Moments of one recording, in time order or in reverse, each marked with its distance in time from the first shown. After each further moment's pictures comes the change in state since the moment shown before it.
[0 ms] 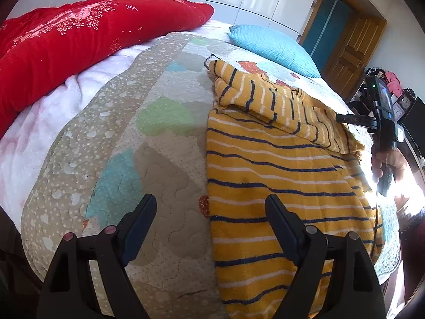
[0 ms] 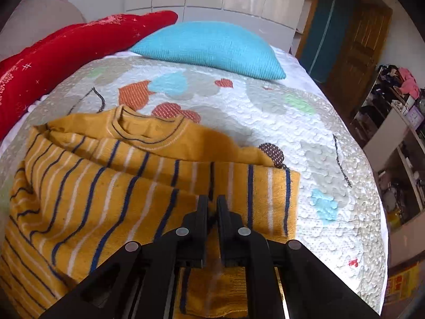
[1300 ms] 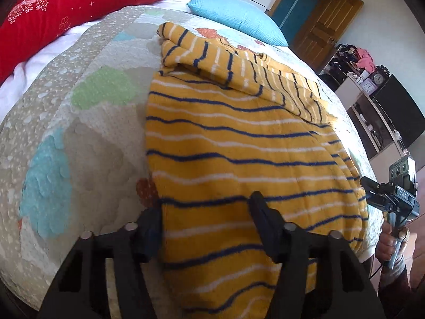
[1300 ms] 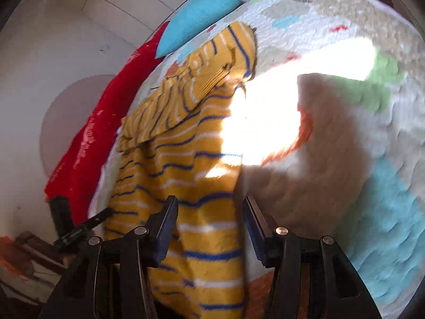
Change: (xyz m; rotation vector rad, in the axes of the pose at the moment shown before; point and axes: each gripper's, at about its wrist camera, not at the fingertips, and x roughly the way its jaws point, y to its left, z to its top) left arm 0.035 -0.026 -0.019 0.080 0.141 -0.192; right arm -0.087 -0.104 -0.233 0.531 0.075 0.745
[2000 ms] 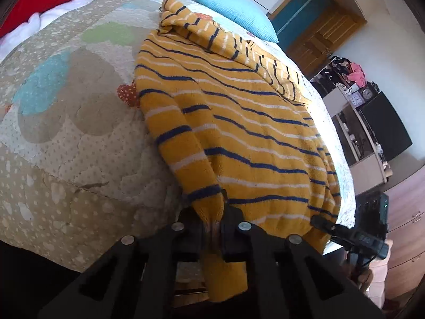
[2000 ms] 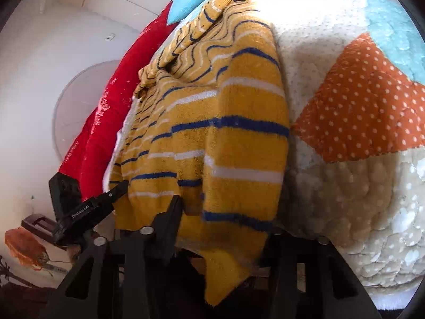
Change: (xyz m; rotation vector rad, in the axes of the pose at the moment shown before) left arm -0.018 -0.015 -0.062 -0.151 0.029 -0.137; right arm 0.025 0.031 -0.121 0.035 0.061 -0.024
